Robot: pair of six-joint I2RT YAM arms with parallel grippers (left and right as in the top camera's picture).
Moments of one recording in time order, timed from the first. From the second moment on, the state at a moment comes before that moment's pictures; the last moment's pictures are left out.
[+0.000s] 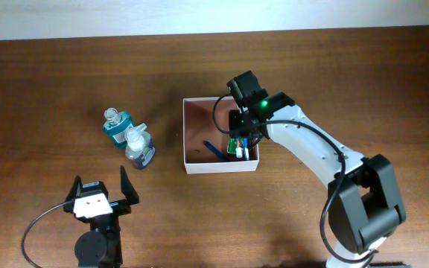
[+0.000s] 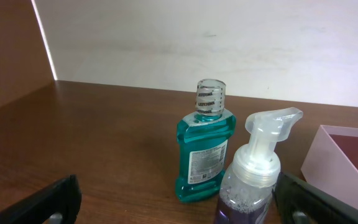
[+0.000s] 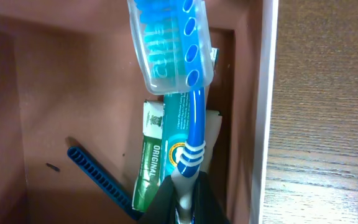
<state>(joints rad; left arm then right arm) -0.04 0.01 0.02 -0.06 -0.24 -0.04 0.48 1.89 1.42 -0.75 0.04 0.47</state>
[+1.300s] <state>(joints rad) -0.04 0.01 0.02 -0.06 -0.24 -0.04 0.48 1.93 1.45 -0.80 0.04 0.47</state>
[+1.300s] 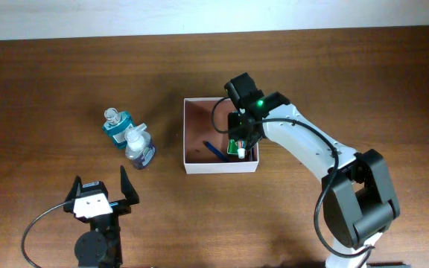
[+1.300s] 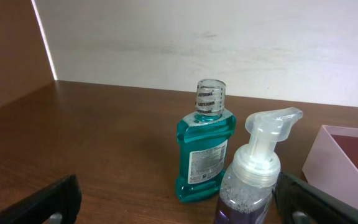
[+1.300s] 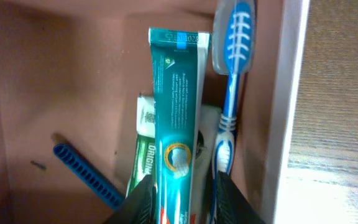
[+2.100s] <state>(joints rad) -0.04 0.01 0.02 -0.06 -0.24 -0.04 0.03 1.83 1.78 -1.33 0.15 0.40</state>
